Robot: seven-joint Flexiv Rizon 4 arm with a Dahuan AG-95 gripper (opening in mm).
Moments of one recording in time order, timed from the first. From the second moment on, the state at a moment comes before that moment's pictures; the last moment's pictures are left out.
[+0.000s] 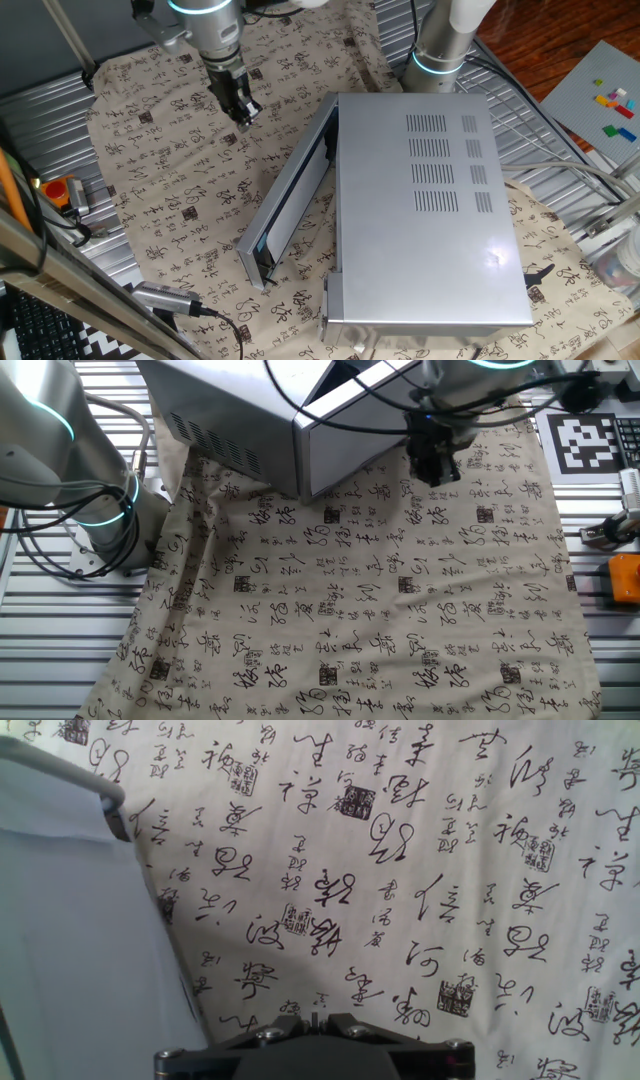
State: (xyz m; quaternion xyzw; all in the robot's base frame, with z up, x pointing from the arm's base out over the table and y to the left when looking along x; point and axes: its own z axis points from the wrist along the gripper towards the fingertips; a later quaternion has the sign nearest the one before) arm 0.506 0.009 0.205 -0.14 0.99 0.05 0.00
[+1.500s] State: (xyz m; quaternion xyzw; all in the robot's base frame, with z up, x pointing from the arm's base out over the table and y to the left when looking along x) arm 0.508 0.099 0.220 -0.06 1.00 0.08 -0.01
